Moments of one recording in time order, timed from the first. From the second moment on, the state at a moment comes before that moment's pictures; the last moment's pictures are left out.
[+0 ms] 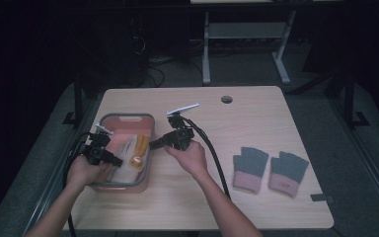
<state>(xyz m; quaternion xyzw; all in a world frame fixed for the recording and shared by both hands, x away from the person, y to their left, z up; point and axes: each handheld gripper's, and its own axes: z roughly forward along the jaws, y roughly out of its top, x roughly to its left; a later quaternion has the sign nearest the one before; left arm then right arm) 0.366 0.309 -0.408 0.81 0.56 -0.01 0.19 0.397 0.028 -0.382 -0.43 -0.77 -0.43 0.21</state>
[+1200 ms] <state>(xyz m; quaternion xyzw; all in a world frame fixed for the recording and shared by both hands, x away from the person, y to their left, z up) 0.356 0.327 -0.373 0.78 0.56 0.03 0.27 0.396 0.008 -0.376 -0.43 -0.77 -0.43 0.19</state>
